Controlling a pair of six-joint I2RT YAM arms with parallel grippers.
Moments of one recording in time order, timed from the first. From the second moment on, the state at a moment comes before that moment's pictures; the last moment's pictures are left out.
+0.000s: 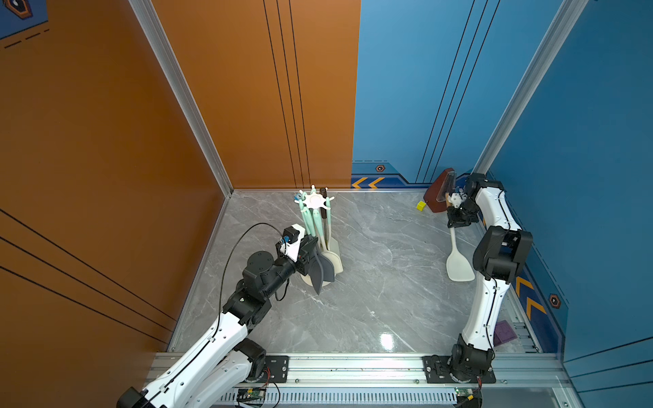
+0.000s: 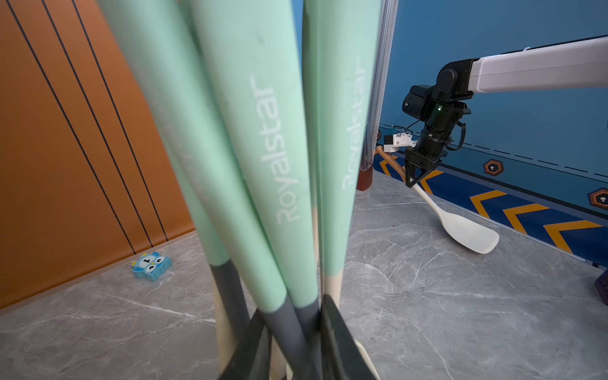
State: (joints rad) left arm -0.49 0.80 0.56 0.19 0.12 0.01; right arm -0.23 2.29 2.15 -1.26 -0.09 -0.24
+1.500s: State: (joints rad) left arm -0.50 0.78 0.54 0.19 0.11 0.02; right arm -0.24 2.31 1.90 -1.01 -0.02 -0.14
